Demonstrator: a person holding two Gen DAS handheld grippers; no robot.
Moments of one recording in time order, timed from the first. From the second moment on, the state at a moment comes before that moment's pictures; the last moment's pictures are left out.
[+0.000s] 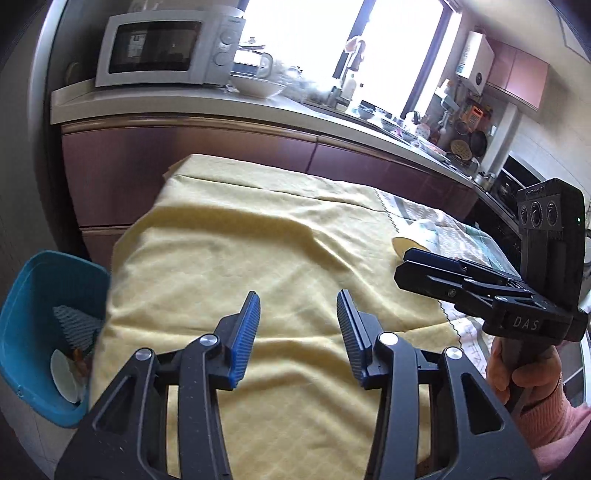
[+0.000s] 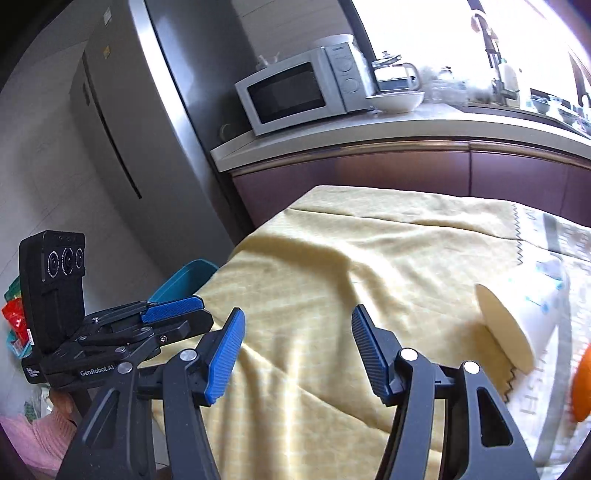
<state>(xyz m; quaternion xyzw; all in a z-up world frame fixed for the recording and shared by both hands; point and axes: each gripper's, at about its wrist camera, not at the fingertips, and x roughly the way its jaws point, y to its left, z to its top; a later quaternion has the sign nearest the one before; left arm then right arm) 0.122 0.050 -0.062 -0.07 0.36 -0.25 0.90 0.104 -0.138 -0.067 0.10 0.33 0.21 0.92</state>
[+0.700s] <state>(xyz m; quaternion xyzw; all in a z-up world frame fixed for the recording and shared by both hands) 0.162 -0.122 -0.072 -0.03 0.41 -0.37 0.83 0.061 -0.312 -0.096 0.16 0.30 0.00 0.94</state>
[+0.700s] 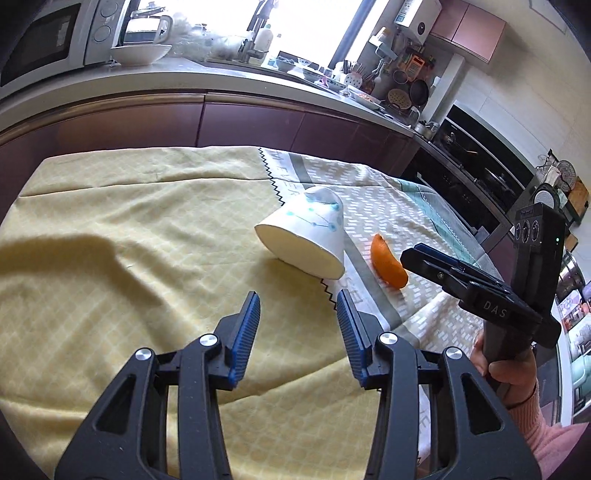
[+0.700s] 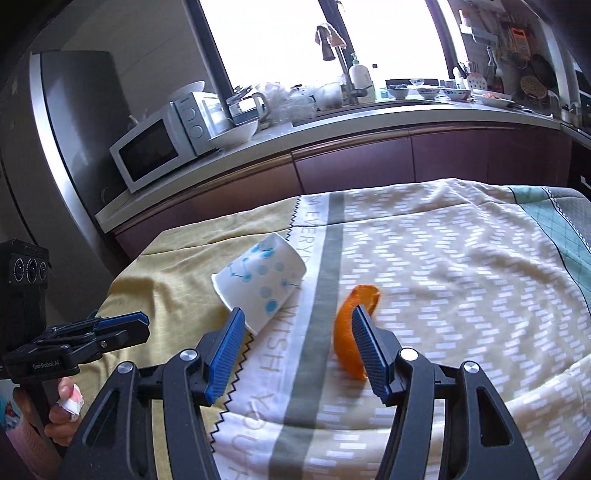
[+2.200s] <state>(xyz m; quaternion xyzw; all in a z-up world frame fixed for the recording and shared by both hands) 0.196 -0.212 -0.081 -0.01 0.43 -0.37 0.82 0.071 -0.343 -0.127 0.21 0.35 0.01 0.91</state>
